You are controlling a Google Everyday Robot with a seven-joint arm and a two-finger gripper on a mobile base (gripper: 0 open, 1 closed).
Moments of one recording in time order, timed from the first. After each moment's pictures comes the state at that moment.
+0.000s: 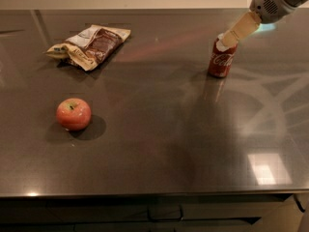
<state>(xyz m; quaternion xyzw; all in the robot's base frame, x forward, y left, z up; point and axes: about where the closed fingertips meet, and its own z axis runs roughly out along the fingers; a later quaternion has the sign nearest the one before) 0.669 -0.229 0.963 -0.41 0.85 0.07 0.32</state>
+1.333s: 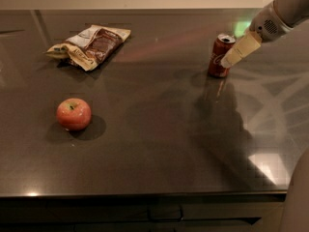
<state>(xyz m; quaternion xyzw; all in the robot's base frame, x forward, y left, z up) 0.669 -0.247 0.904 -0.43 0.85 0.13 0.27</state>
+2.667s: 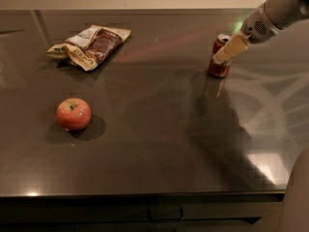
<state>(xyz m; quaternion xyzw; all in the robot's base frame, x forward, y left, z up) 0.678 -0.227 0.899 -0.42 0.85 0.14 0.28</state>
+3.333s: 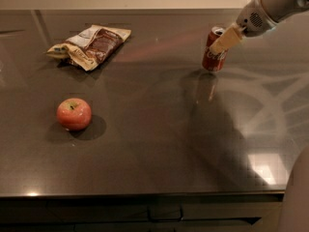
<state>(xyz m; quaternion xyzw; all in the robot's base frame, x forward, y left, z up) 0.680 -0.208 0.921 -0.41 0.85 0.15 0.30</state>
